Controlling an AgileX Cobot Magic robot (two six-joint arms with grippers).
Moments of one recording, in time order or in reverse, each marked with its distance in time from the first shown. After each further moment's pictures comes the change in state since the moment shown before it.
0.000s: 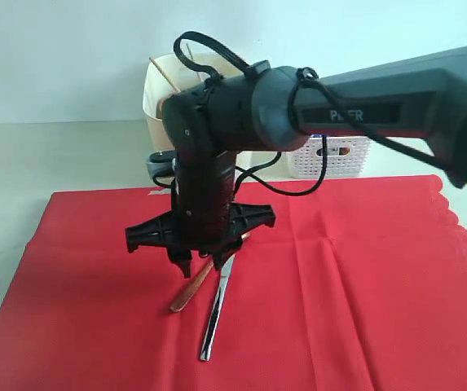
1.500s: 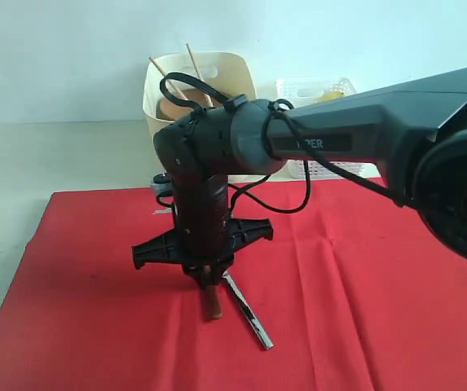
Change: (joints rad) left arm 0.000 0.000 0.000 0.000 0.000 0.000; right arm 0.002 0.105 -0.041 -0.064 0.010 0.056
